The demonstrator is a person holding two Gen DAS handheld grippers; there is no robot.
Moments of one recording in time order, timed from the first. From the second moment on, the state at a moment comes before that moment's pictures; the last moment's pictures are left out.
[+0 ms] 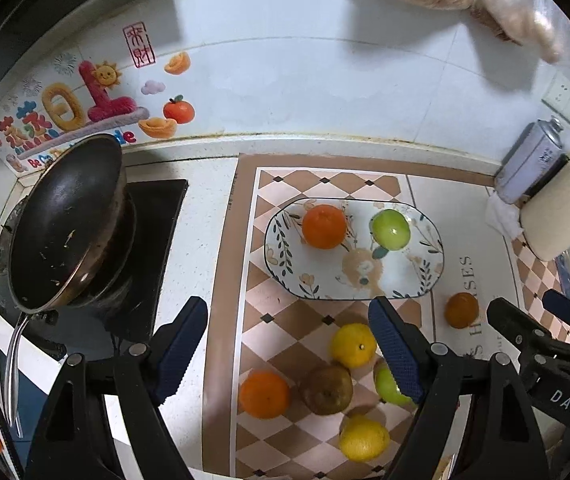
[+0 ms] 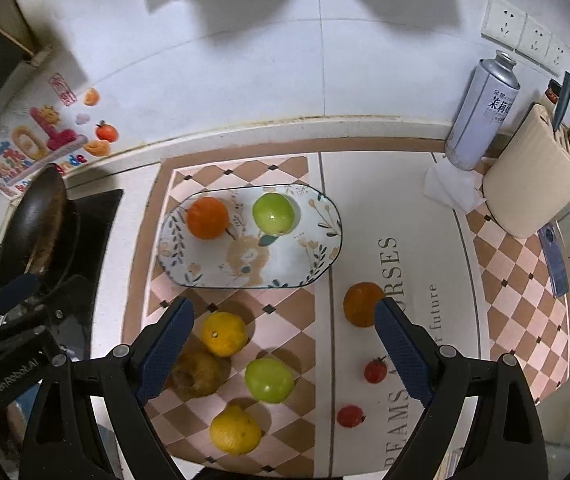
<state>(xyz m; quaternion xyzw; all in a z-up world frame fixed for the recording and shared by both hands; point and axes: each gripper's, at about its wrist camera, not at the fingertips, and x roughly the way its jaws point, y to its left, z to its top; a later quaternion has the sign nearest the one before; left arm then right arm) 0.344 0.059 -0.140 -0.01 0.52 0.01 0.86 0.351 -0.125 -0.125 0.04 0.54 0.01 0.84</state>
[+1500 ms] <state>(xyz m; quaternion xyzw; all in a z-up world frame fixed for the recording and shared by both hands) 0.321 0.084 -0.321 -0.05 0.67 -0.03 0.74 0.340 -0.100 -0.340 0.11 0.72 0.10 0.68</state>
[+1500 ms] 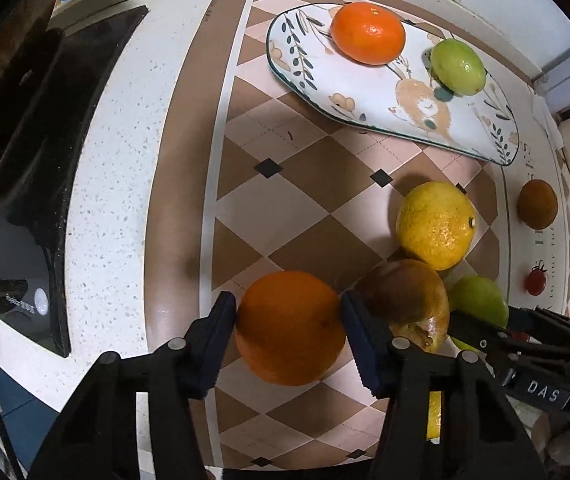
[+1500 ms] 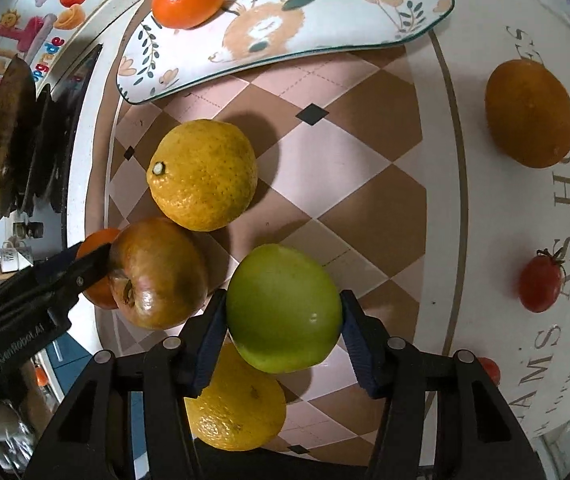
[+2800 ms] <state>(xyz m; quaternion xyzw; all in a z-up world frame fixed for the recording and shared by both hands) 0.475 0.073 -0.262 -0.08 0.63 -0.04 0.77 0.469 -0.091 -0.309 0.12 0.66 0.10 0.73</state>
